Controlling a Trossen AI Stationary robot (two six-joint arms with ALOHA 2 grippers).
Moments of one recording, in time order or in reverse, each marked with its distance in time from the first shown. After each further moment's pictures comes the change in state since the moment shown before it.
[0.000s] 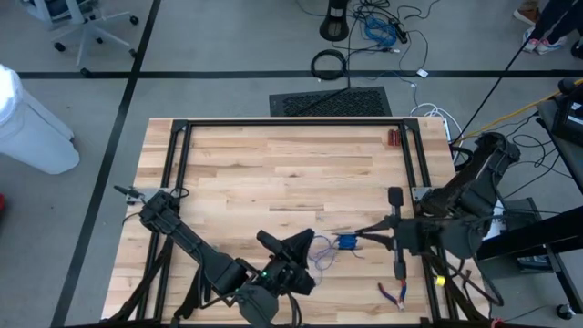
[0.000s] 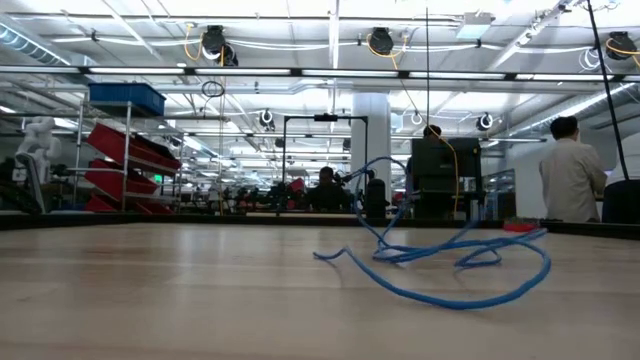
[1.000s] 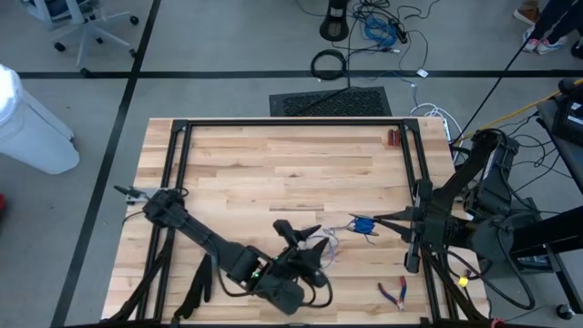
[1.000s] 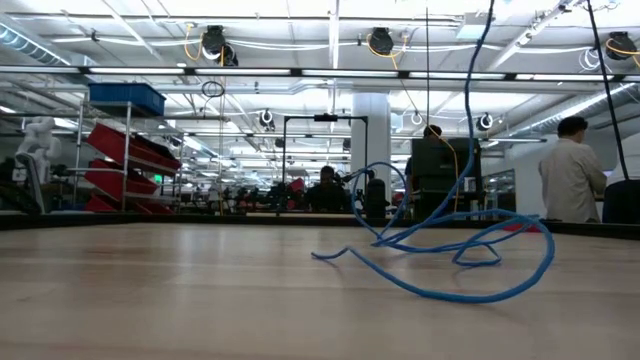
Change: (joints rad) left arm 0.088 0.001 -0.060 -0.381 0.287 -0.773; right arm 0.150 -0.047 0.000 0.021 0.329 -0.079
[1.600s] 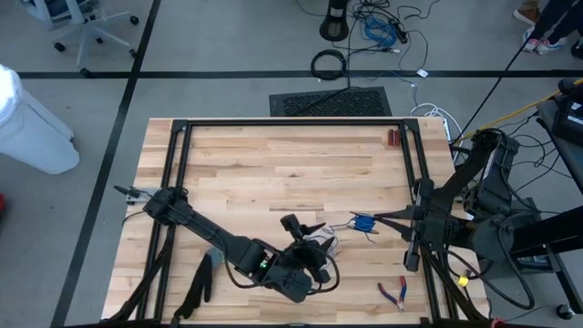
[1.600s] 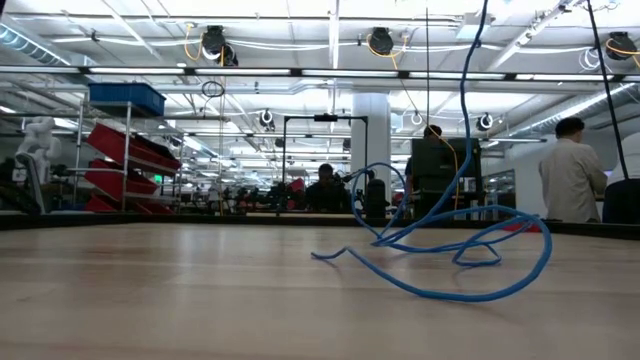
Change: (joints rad) left arm 0.054 0.006 -0.042 0.010 0.136 -0.129; right arm 0.000 -0.001 0.000 0.000 0.022 -0.012
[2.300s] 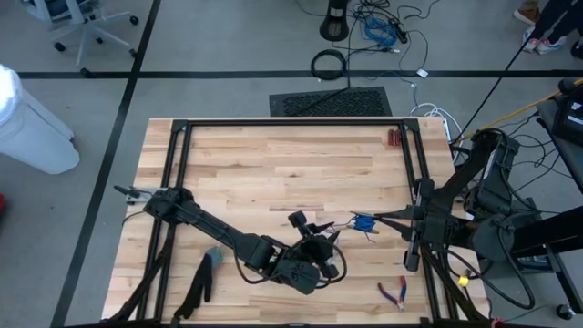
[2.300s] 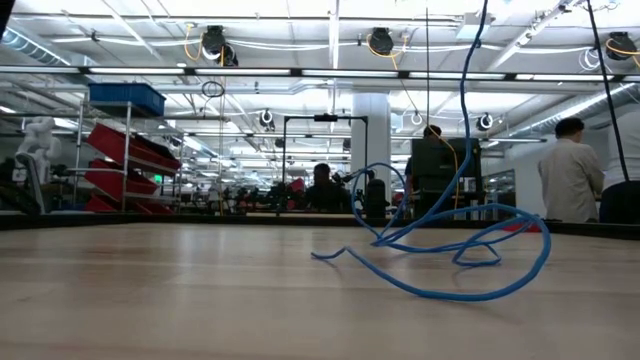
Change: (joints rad) left arm 0.037 0.039 0.000 0.097 0.026 0.024; right arm 0.000 0.000 0.000 0.006 0.000 -0.005
